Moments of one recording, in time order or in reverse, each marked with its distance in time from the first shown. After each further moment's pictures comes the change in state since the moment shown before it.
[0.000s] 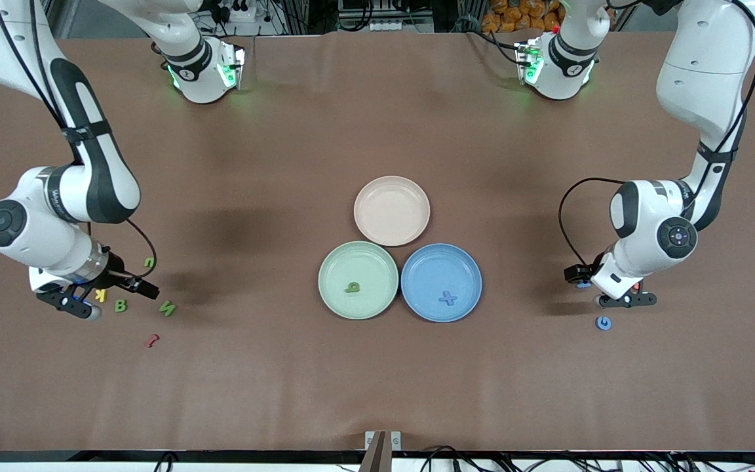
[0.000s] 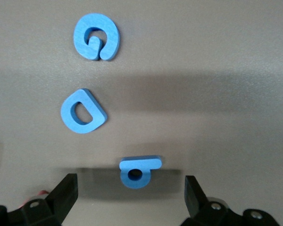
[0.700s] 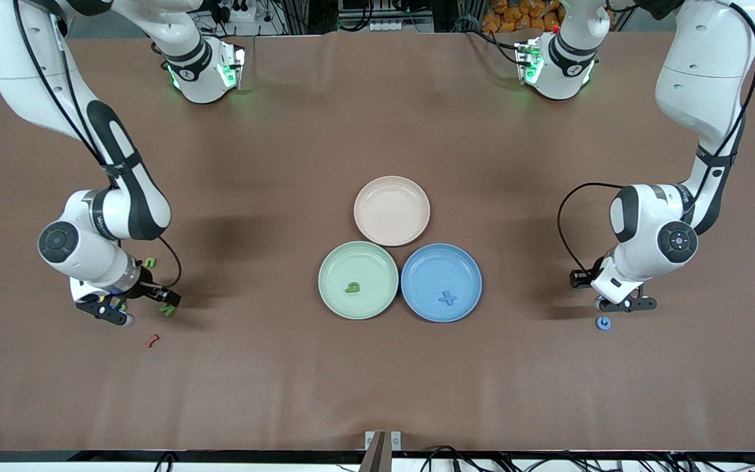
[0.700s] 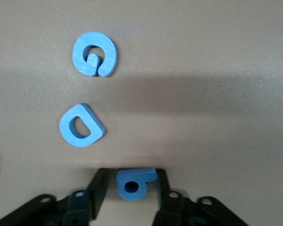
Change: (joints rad) left arm 0.000 0.015 0.000 0.036 -0.007 -0.009 0.000; right arm 0.086 0.175 -0.071 0.030 -0.001 0.148 0.000
